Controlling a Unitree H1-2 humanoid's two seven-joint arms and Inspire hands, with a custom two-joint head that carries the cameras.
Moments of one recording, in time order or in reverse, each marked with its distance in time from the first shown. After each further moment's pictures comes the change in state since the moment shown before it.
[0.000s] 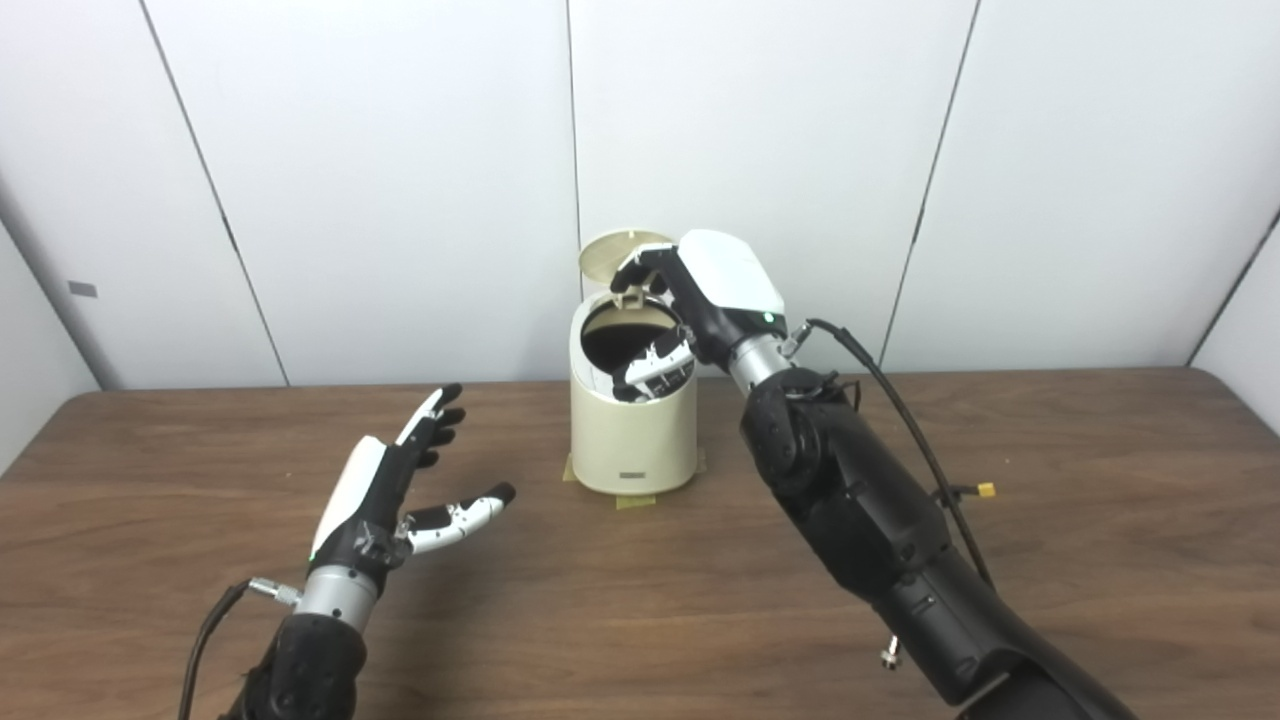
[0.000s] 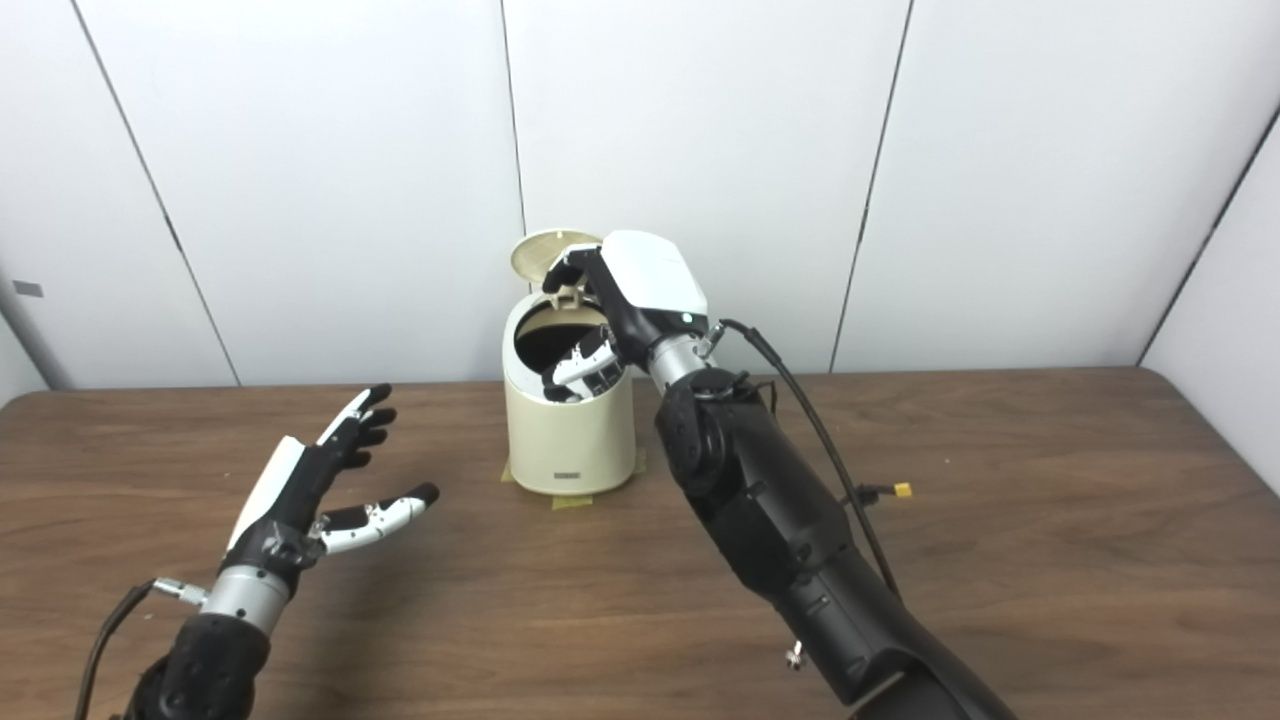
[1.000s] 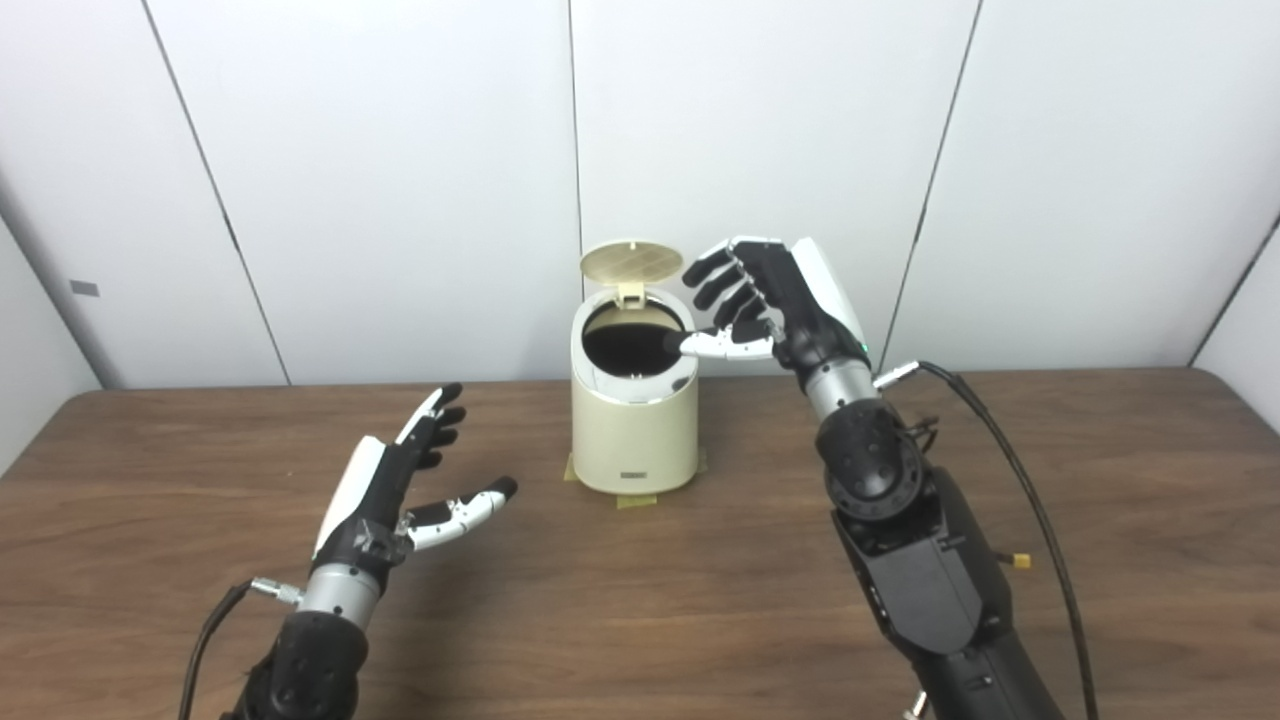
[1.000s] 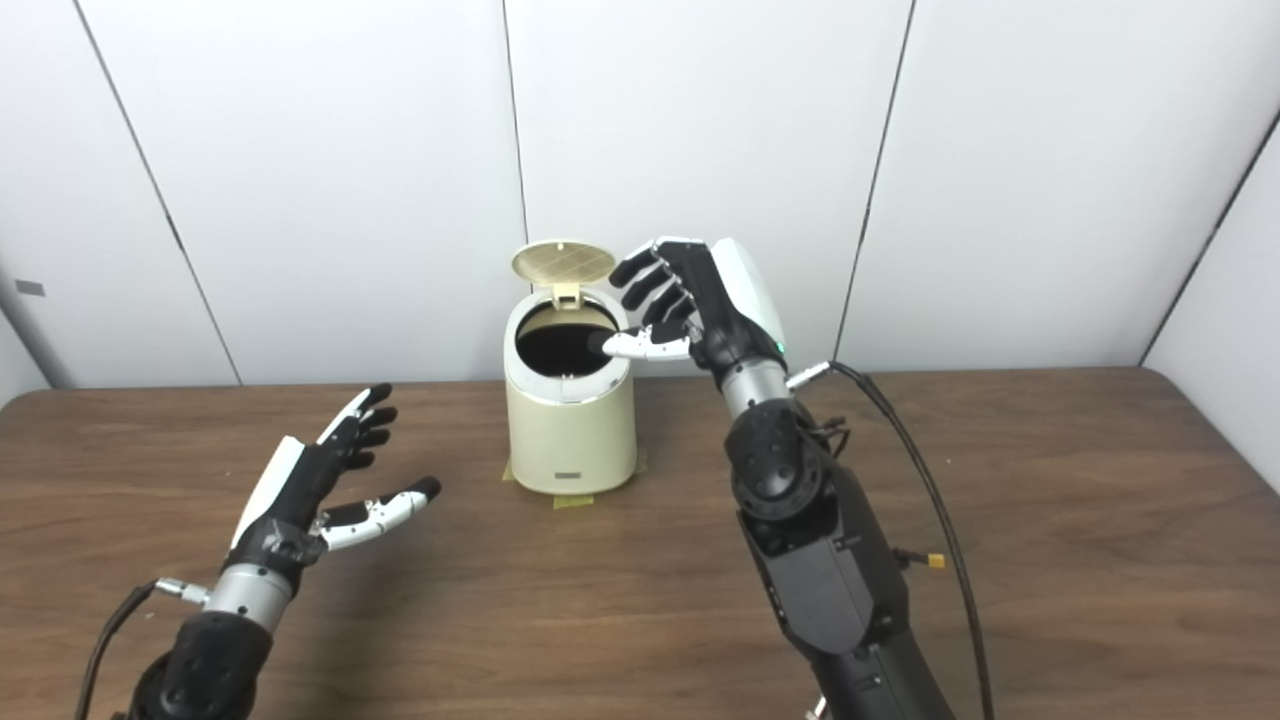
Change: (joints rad) left arm -0.015 -0.014 0.016 0.002 -0.040 0.027 0.002; right arm 0.213 0.035 -0.259 -0.335 0.337 0.120 0.056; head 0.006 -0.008
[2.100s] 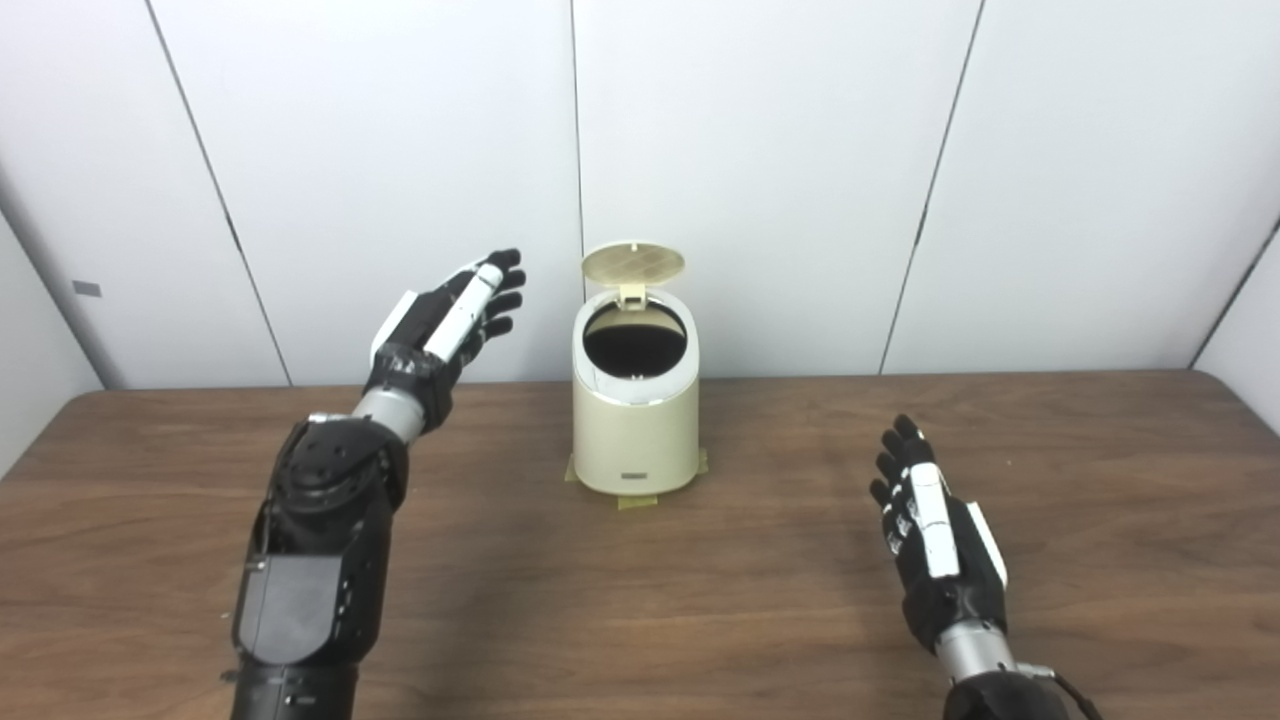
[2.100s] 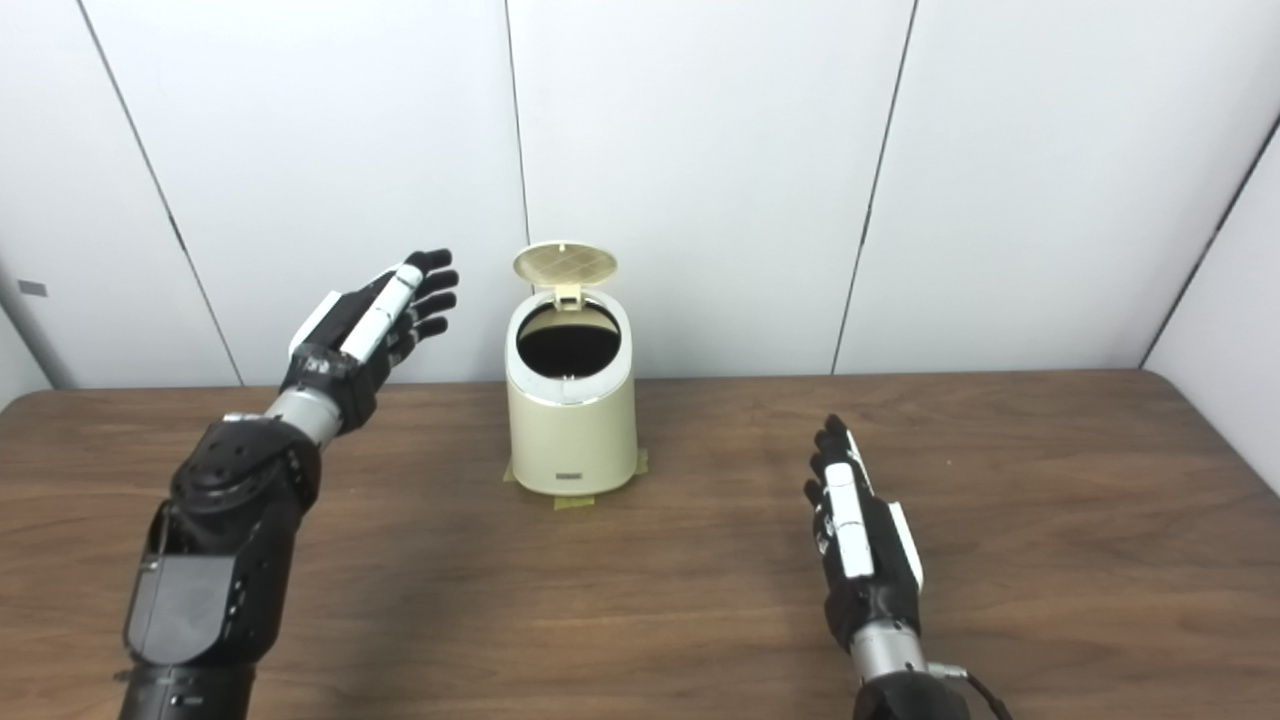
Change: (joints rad) left arm -0.459 -0.069 0.112 0.313 -0.440 0.143 -0.075; right arm 0.522 0.121 -0.260 -0.176 0.588 -0.111 0.019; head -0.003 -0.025
